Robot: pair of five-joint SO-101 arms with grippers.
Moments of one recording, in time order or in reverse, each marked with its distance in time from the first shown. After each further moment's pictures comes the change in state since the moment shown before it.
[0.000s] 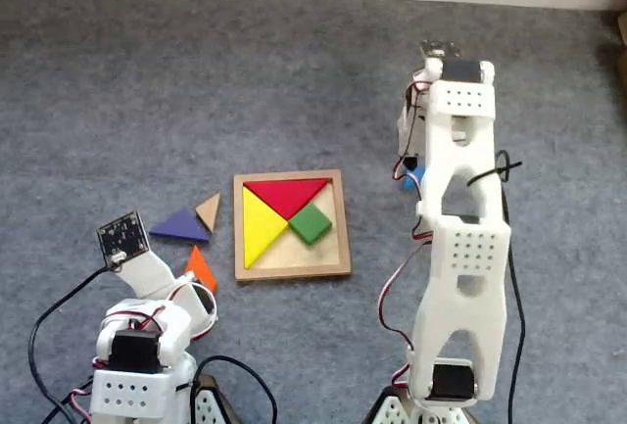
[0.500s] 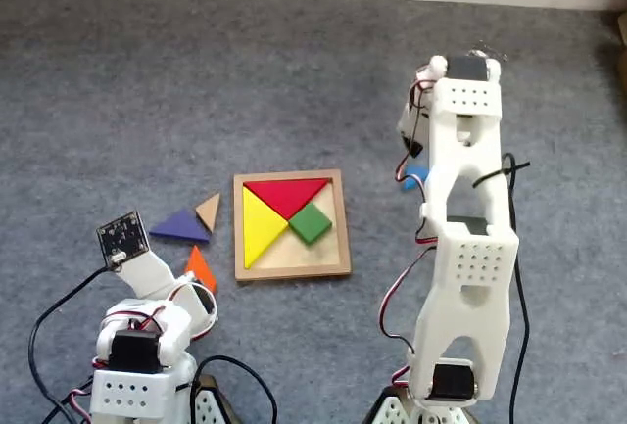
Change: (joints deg) left arm 0.0 0.0 0.0 0.0 0.0; right arm 0.0 -4.7 5.3 -6.0 -36.5
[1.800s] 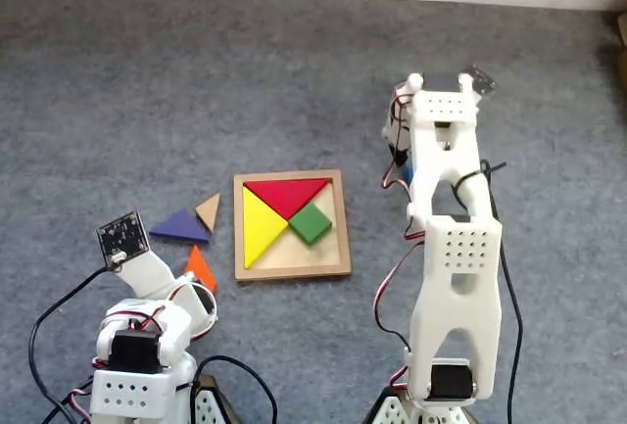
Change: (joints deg) left arm 0.0 0.0 0.0 0.0 0.0; right arm -2.3 9.3 0.0 -6.6 -11.4
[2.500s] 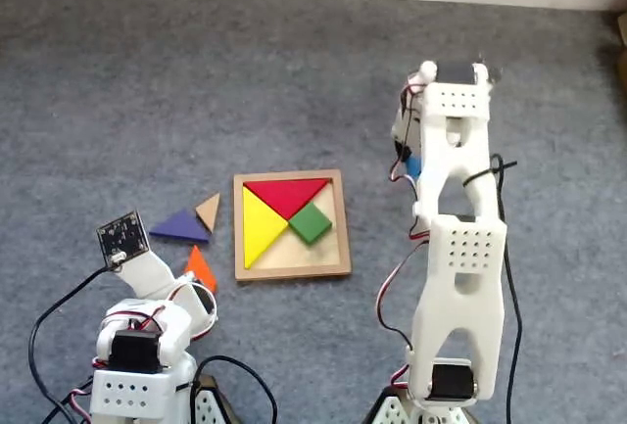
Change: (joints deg) left arm 0.0 0.0 0.0 0.0 0.0; right arm 1.5 0.1 -10.5 12.0 8.0
